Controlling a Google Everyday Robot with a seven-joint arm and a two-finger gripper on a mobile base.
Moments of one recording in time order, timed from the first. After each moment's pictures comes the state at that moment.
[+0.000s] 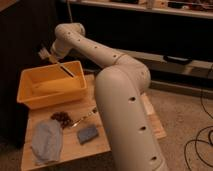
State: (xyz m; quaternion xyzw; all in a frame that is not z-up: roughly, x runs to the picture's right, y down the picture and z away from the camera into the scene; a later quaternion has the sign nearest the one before) arm -0.298 -0.171 0.822 -0.22 -0.28 0.23 0.91
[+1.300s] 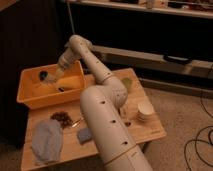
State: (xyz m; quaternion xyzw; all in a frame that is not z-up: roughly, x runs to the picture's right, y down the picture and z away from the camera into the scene) arm -0.302 -0.102 0.882 -0.35 -0.37 0.11 0.85
